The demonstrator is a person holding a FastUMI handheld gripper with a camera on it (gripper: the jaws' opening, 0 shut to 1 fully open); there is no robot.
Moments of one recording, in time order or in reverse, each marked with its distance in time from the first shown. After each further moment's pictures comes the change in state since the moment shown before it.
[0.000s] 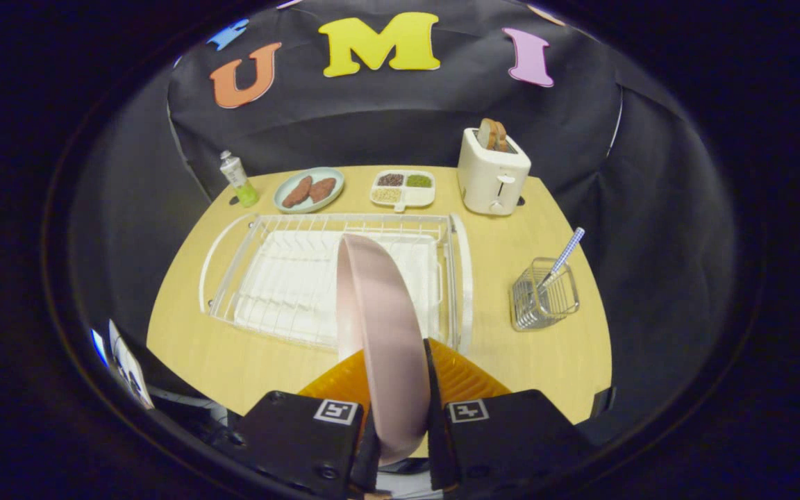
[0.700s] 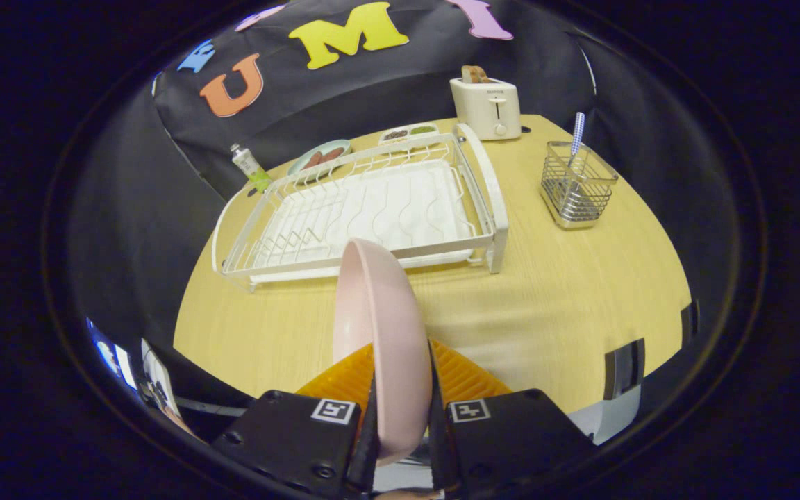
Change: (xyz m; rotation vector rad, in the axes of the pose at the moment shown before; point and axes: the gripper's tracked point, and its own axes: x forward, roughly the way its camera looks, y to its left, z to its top) arm 0.067 0.010 -0.107 0.195 0.017 0.185
